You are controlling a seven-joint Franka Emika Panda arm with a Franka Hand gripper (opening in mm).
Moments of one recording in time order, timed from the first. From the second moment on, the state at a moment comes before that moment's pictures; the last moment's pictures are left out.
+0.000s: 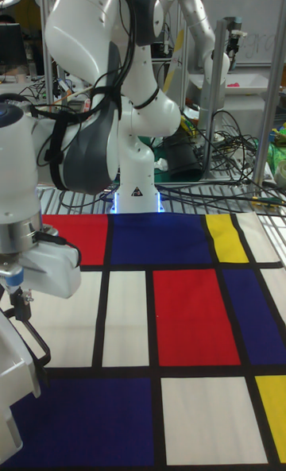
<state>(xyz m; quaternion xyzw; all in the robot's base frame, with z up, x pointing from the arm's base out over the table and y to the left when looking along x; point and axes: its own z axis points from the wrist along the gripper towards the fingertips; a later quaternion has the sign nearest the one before) 0.635 -0.183 0.244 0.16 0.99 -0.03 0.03</state>
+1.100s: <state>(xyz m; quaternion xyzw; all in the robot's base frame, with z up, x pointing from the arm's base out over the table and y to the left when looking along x) 0.649 -0.198 0.242 0.13 0.99 -0.04 0.06</state>
